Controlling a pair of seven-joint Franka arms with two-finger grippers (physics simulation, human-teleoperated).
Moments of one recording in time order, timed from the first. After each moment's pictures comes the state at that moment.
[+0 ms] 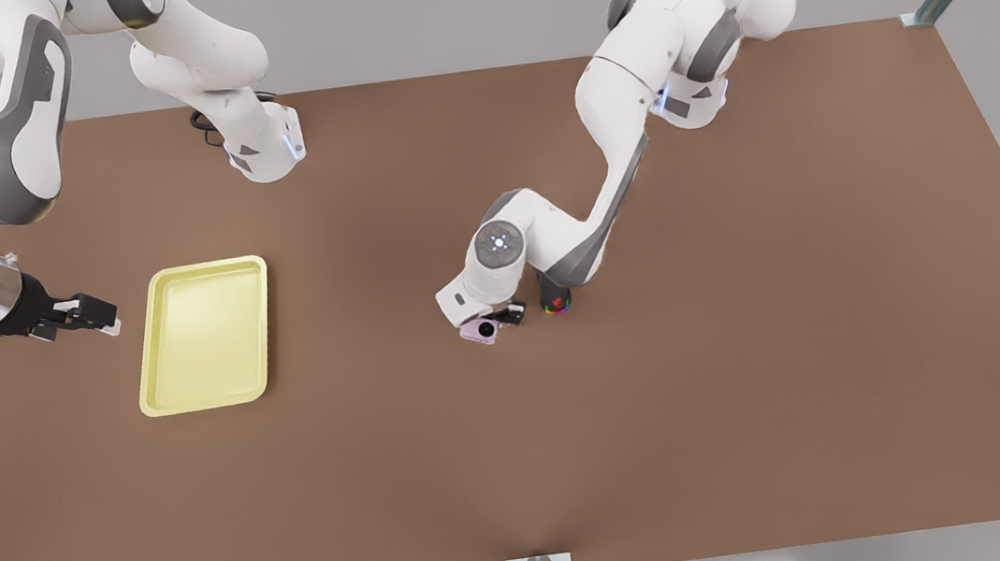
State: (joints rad) left arm -0.76 0.89 -0.06 -1.10 -0.09 2.07 -0.44; right arm -0.09 0.21 0.02 -1.29 0.02 1.46 -0.02
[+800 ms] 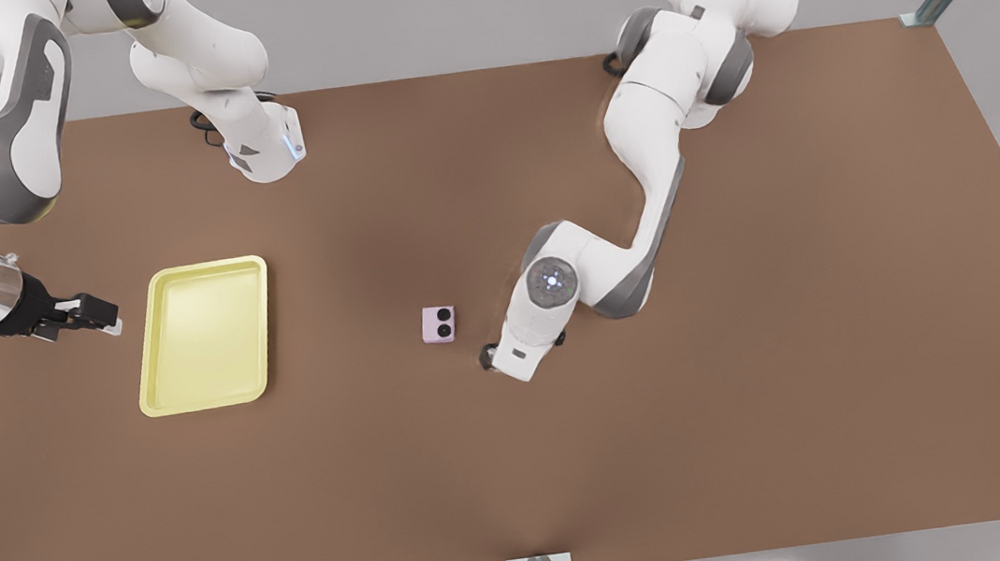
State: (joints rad) left arm -0.53 0.88 -0.03 -0.95 -0.09 1.94 -0.83; right arm -0.09 0.21 0.02 -1.29 0.02 1.46 -0.02
